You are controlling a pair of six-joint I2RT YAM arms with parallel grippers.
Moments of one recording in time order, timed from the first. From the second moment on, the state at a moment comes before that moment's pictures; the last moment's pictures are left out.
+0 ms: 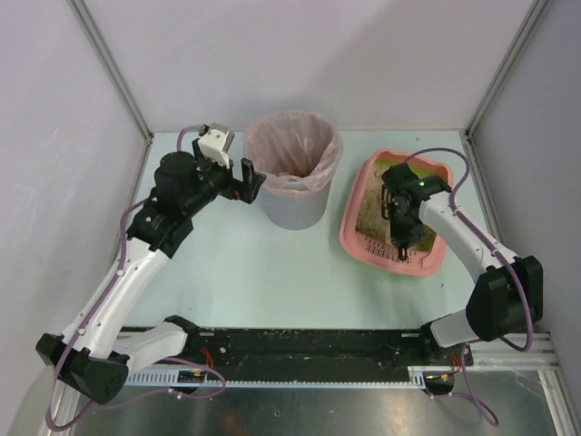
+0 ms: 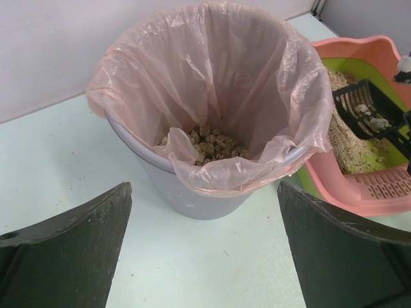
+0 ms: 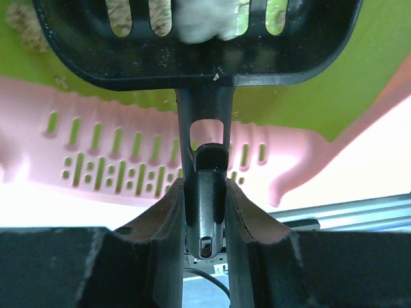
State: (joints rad) left arm -0.43 1.05 1.16 -0.31 0.13 -0.04; right arm 0.38 1.45 1.22 -1.13 0.21 0.38
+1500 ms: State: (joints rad) left arm -0.42 1.14 1.15 -0.31 0.10 -0.04; right arm 0.48 1.54 1.92 -1.32 0.13 0.29
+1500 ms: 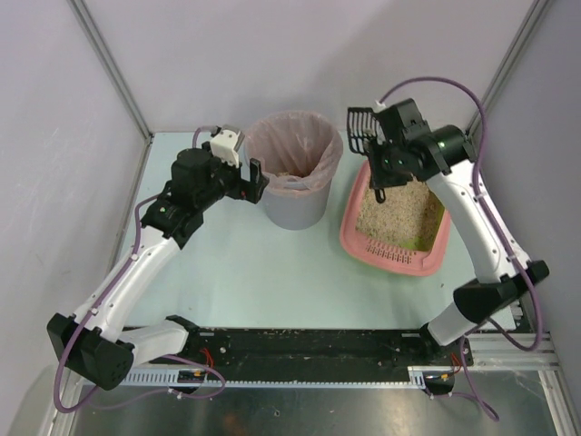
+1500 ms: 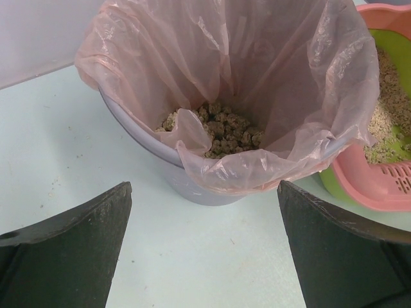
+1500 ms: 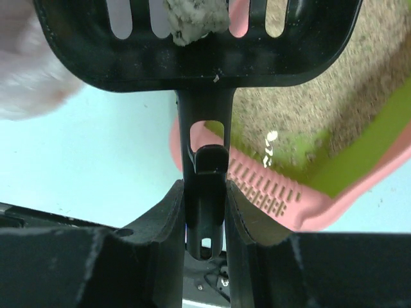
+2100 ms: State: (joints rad) left arm -0.42 1.14 1.14 -0.31 0.08 -0.04; right arm 0.61 2.02 2.47 -1.32 -0.02 0.22
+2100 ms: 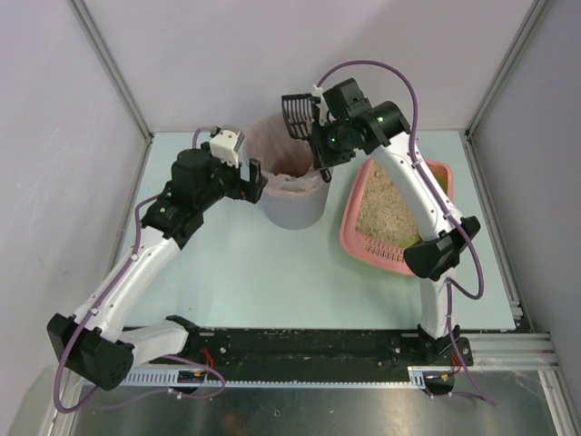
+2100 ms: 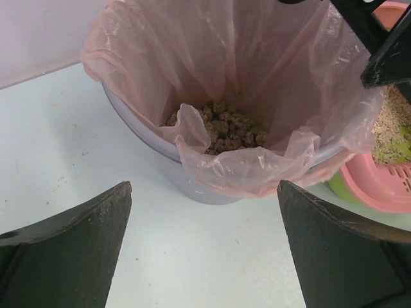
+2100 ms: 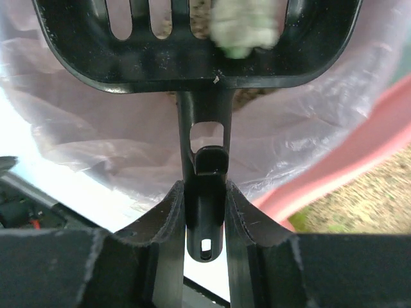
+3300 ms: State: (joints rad) left arm -0.42 1.13 1.14 -0.31 0.08 -0.03; right arm 0.47 1.58 1.50 -0.30 -0.86 0.92
